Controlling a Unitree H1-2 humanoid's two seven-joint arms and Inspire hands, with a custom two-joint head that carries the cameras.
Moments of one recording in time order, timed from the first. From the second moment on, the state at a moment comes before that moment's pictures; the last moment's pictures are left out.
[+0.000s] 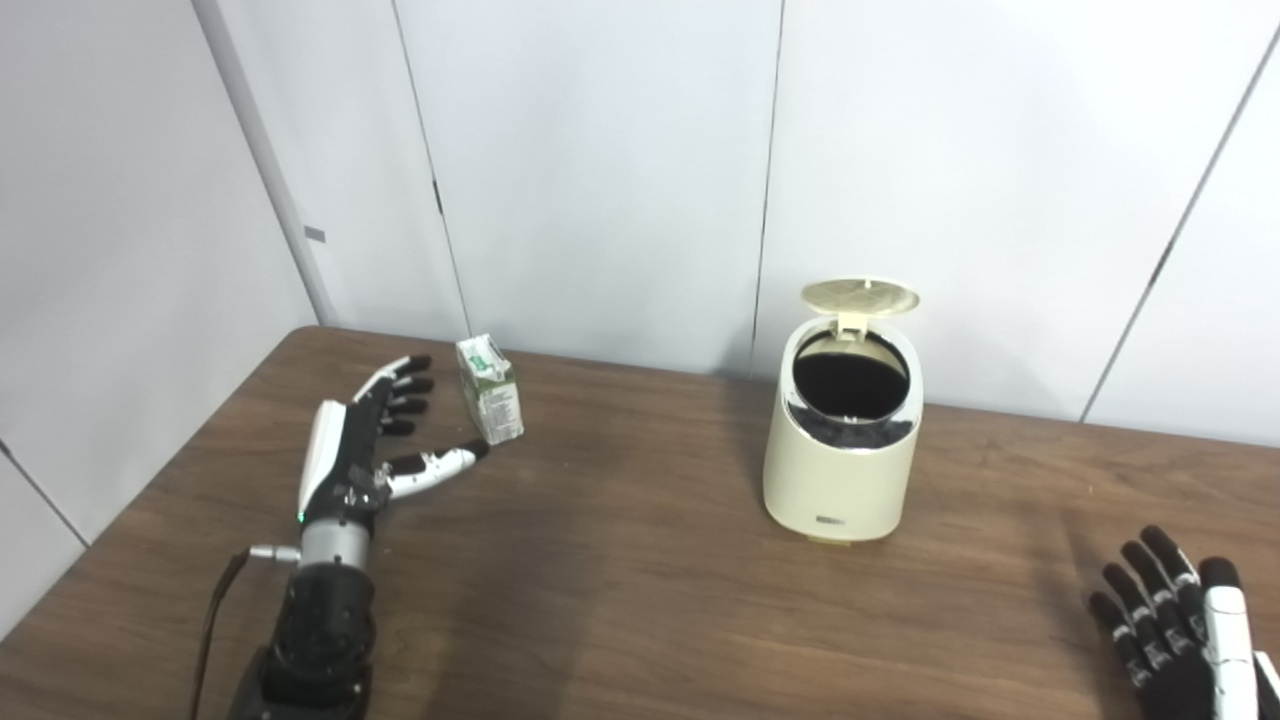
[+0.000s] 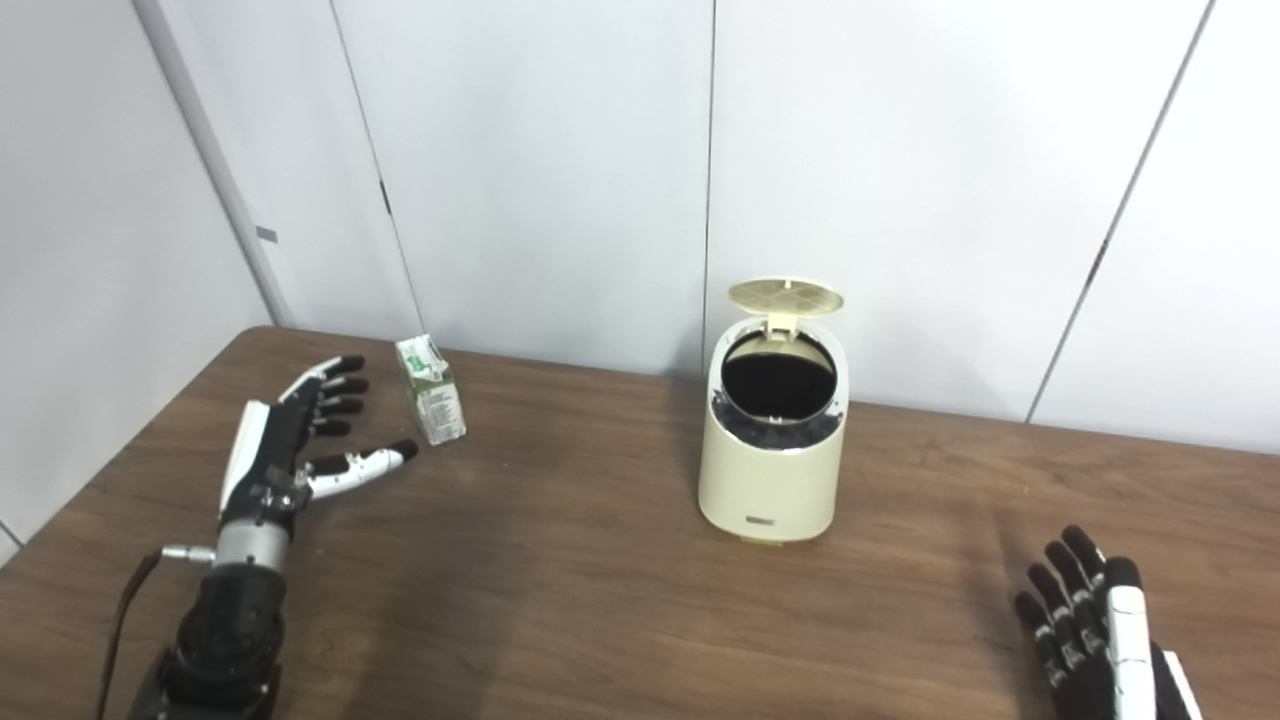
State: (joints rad) left arm -0.20 0.33 0.24 -0.04 0.29 0.21 0.15; right arm -0.04 -0.08 -0.22 -0.24 0.38 0.39 0.03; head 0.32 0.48
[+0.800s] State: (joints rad) left arm -0.44 0.41 0.11 0.37 0.27 0.24 0.06; right arm -0.04 -0.06 -0.20 -0.27 0.41 0.41 0.03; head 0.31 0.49
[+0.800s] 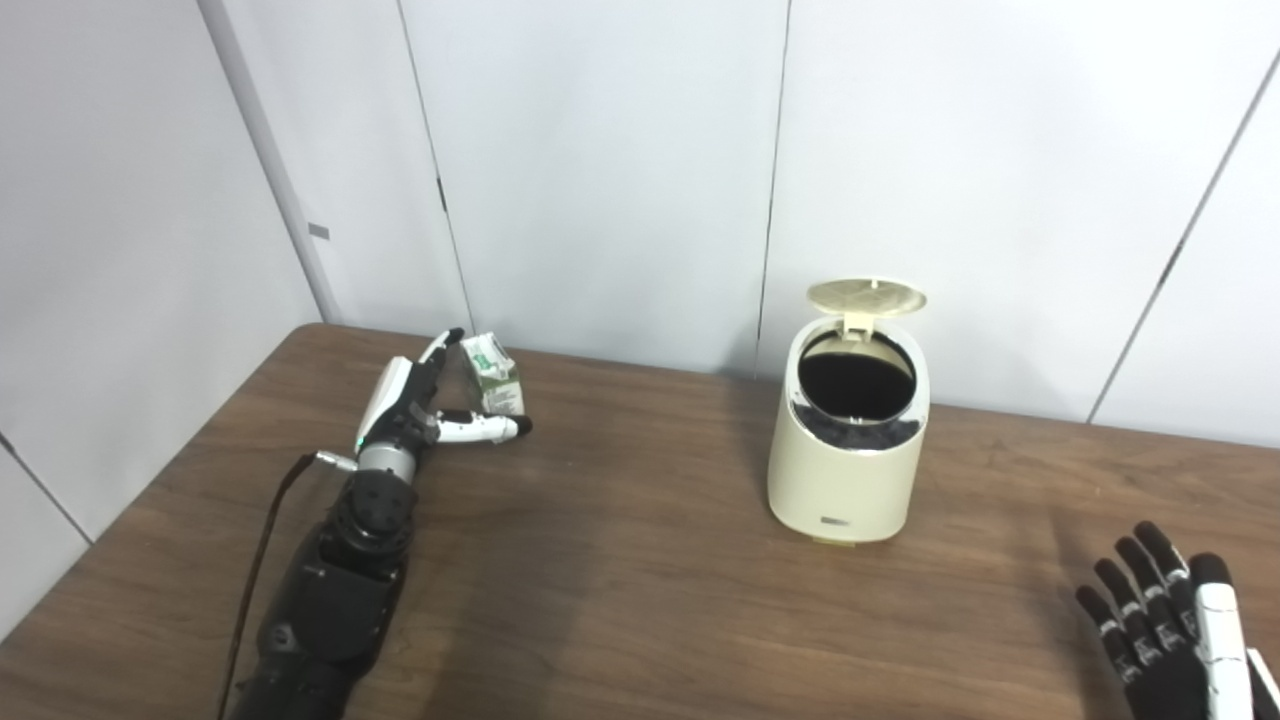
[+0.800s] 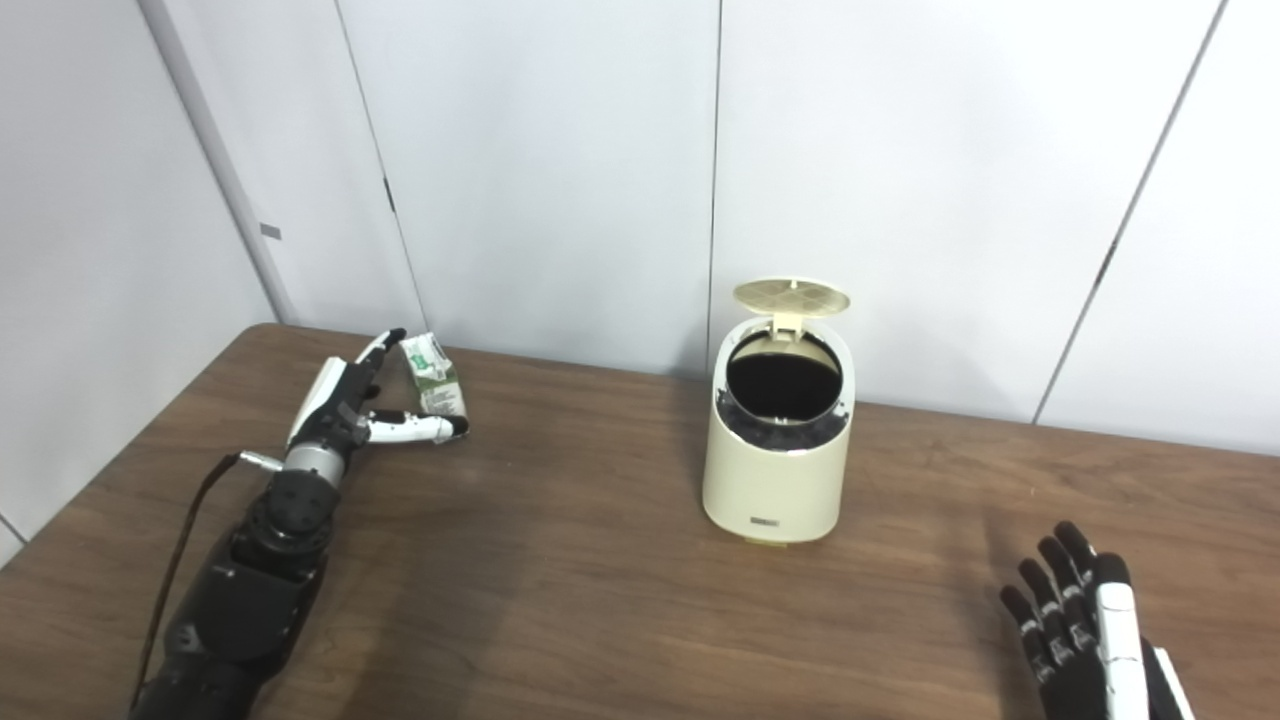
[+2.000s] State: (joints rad) left arm -0.51 0.36 0.14 0.50 0.24 0.17 0.27; right arm -0.02 -0.06 -0.18 -0.28 0.41 0.43 0.00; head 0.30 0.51
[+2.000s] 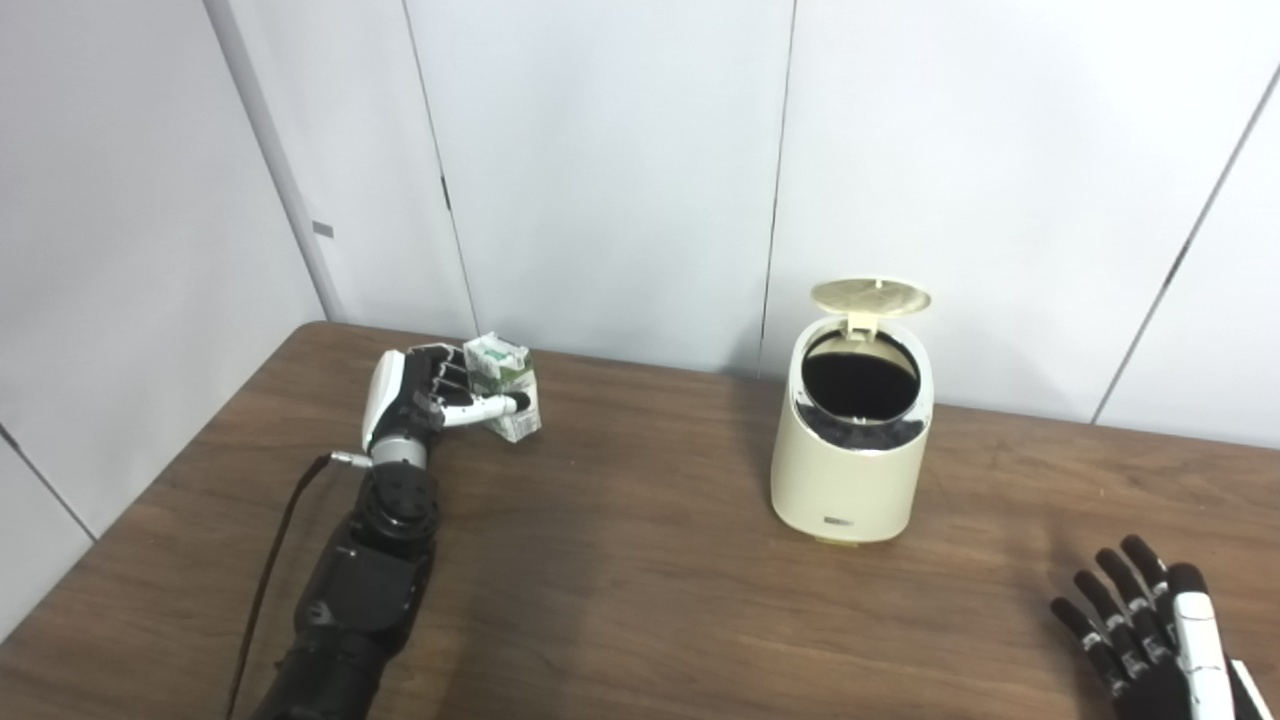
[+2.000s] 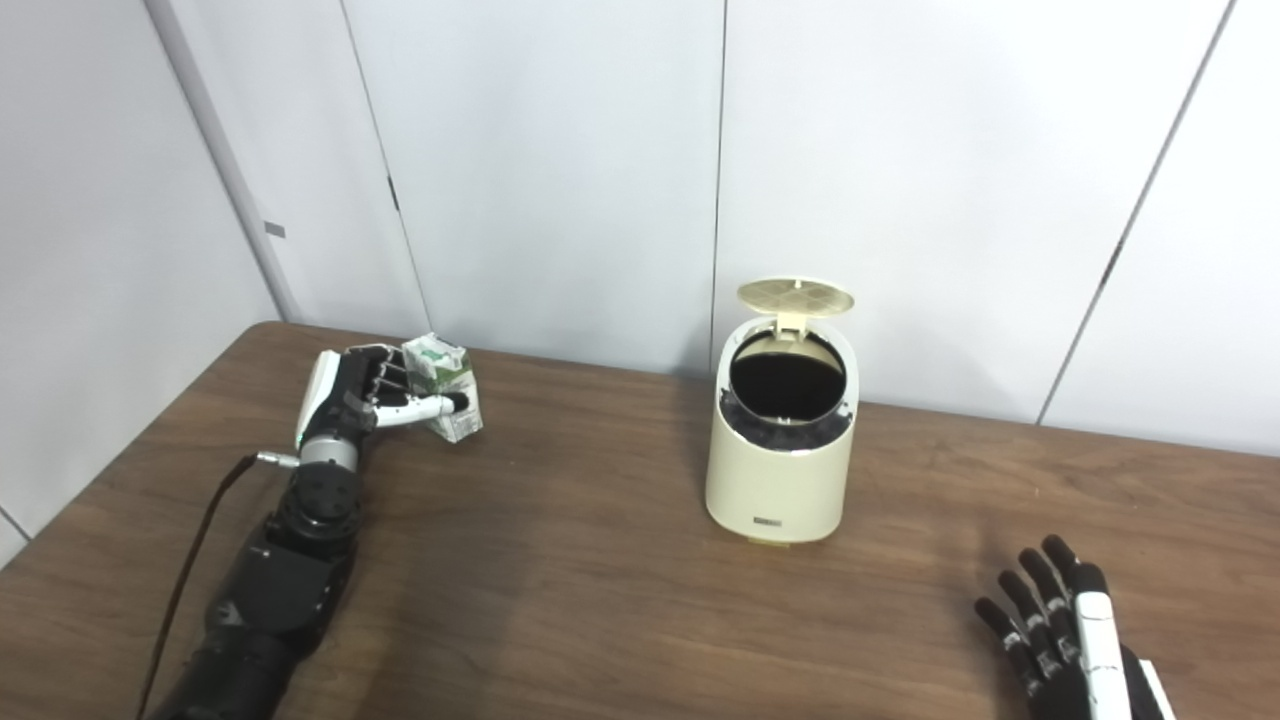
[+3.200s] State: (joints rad) left arm -0.39 0.14 0.09 -0.09 0.32 0.14 0.30; right arm -0.02 -0.06 -0.18 -0.24 0.40 0.38 0.03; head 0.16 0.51
